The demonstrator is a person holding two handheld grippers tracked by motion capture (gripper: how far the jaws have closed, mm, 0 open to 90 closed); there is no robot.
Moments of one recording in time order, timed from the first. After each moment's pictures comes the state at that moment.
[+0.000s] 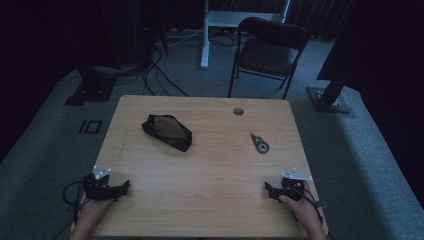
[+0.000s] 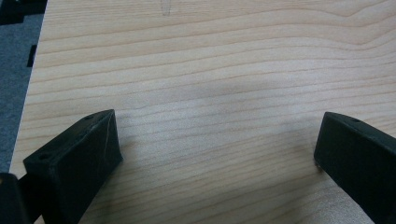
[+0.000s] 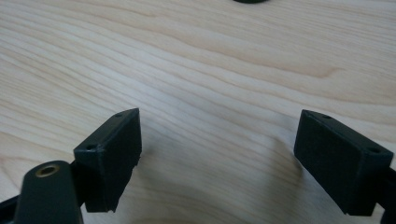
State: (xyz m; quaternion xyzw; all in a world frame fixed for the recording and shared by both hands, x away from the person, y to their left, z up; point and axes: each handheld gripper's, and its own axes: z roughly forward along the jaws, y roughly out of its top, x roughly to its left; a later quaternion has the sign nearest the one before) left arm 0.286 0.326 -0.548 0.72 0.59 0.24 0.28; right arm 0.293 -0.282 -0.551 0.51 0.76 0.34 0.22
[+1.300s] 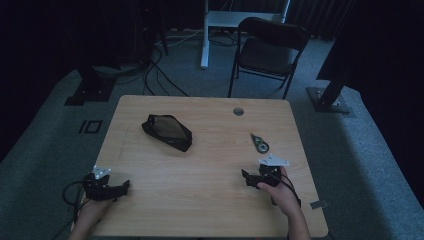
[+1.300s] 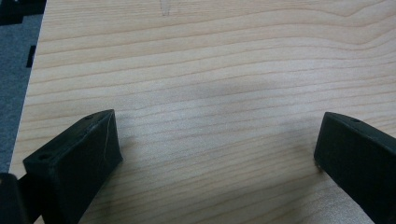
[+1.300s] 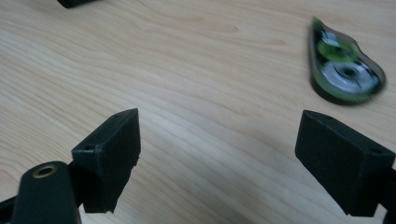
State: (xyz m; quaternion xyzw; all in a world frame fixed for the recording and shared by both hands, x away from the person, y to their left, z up) left arm 0.286 0.326 -0.548 0.72 0.59 0.24 0.28; right arm 0.326 -0.214 -0.523 0.46 0.77 0.39 0.21
